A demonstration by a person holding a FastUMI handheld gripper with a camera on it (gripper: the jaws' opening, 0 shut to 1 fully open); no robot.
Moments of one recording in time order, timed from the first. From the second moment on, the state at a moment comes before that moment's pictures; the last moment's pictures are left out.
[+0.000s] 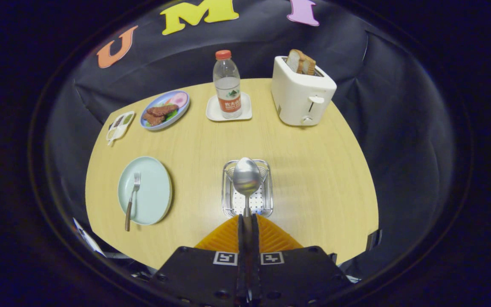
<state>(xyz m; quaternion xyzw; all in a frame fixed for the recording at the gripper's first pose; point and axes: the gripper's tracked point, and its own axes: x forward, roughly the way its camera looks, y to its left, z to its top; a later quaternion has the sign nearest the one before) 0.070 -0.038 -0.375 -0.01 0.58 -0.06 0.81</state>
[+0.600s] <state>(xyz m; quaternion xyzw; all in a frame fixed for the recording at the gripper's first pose) 0.097 -0.029 -0.358 -0.02 0.55 -0.04 0.83</state>
